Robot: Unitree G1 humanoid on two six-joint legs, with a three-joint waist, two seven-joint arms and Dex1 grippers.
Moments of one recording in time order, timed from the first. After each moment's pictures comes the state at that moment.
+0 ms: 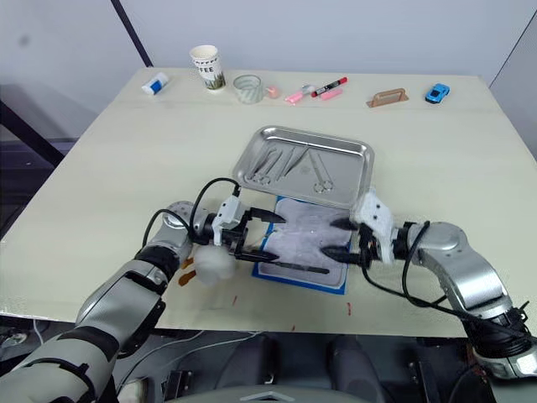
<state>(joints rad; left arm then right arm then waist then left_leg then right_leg) -0.80 0.45 -0.48 1.11 -0.49 -0.56 -1.58 -0.23 -0.69 0.21 -0.36 0.33 0.57 1.02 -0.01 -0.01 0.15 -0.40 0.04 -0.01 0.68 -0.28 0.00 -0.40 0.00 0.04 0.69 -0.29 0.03</state>
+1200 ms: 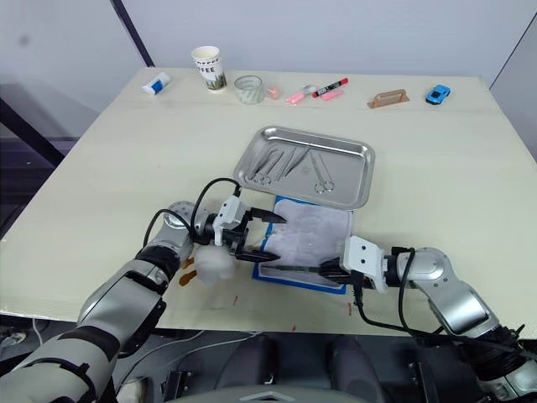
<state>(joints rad) -0.80 0.45 -0.48 1.11 -0.49 -0.56 -1.58 -0.16 -0.72 0.31 -0.31 0.19 0.29 1.01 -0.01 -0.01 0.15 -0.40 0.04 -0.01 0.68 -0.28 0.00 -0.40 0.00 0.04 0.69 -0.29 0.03</state>
